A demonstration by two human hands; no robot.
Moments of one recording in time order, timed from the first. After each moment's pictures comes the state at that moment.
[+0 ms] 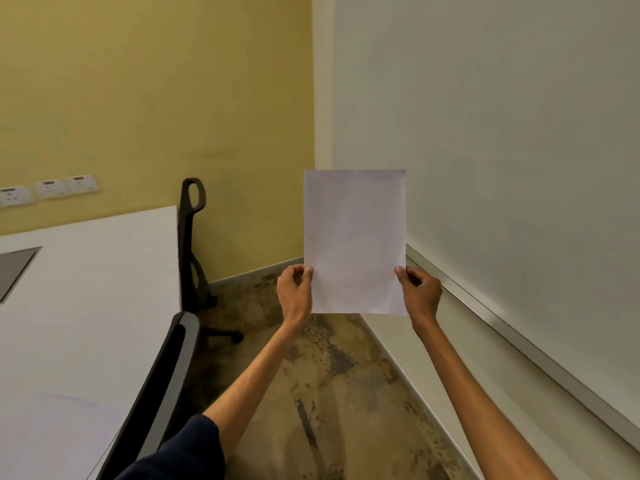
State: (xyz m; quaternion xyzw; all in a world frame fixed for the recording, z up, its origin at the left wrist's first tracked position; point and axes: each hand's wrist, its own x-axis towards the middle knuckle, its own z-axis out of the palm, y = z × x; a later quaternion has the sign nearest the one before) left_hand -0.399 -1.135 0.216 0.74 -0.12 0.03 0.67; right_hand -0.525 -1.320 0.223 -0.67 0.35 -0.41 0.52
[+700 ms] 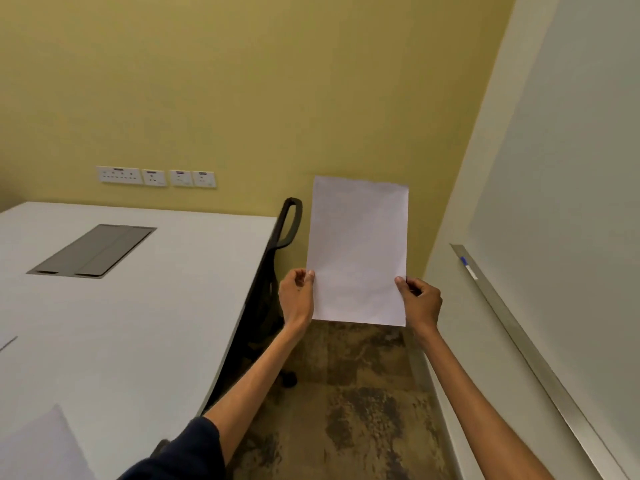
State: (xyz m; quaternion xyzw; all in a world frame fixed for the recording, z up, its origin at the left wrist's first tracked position) left_hand -0.022 -1.145 0.209 0.74 0.05 0.18 0.65; right_hand -0.054 -1.370 0.219 -0.76 0.17 -0.26 0.57
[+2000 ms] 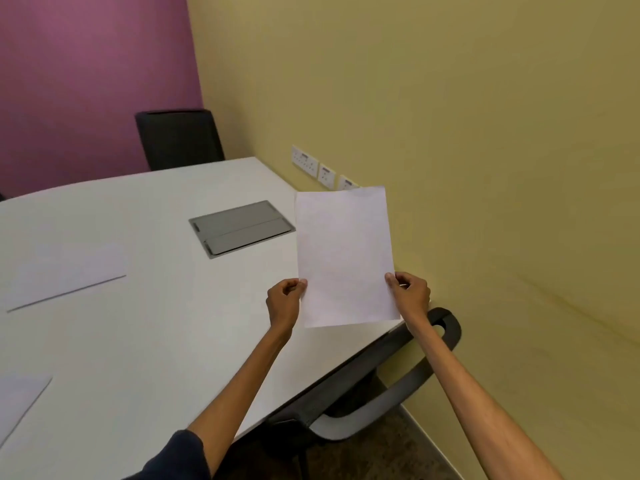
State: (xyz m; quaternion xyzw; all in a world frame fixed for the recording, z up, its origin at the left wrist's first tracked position) left_hand 0.429 -0.948 0.150 0.56 0.42 0.36 0.61; right_hand 0.615 -1.104 0.181 -0.81 -0.19 0.06 0.54
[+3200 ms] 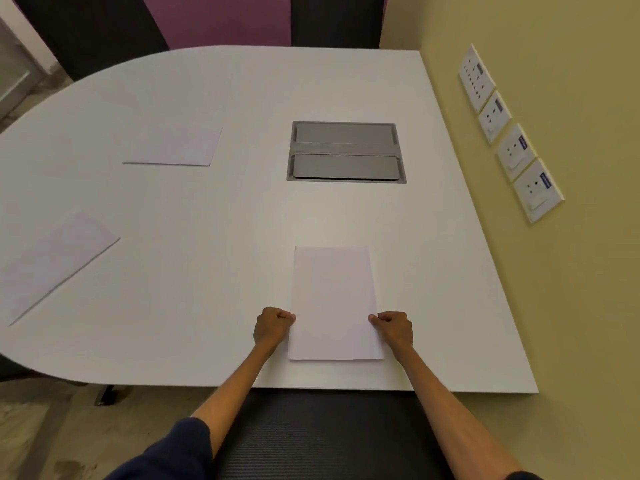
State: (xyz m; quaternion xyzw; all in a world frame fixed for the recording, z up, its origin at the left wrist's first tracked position) left_hand 0.464 -0.905 -0.015 0.44 0.75 0.14 0.47; right_hand 0.721 -0.942 -0.015 -0.82 -0.31 0.44 0.20
